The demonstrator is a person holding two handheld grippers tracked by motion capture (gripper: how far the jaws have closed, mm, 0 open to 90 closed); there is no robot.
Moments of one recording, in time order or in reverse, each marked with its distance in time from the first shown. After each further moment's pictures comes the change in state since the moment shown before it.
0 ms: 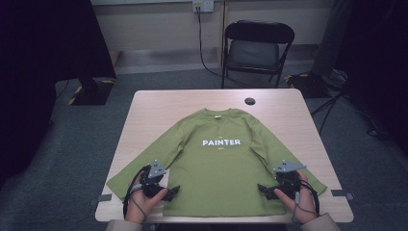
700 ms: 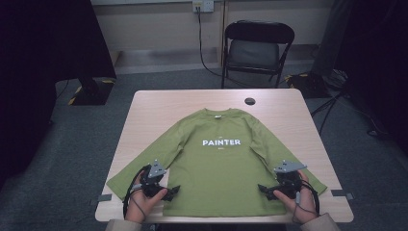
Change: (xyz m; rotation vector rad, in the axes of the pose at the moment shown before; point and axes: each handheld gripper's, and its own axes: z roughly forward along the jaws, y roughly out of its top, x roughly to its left) left arm 0.001 0.000 0.000 0.000 -0.003 0.003; right arm -0.001 -0.001 -0.001 -0.001 0.013 -0.008
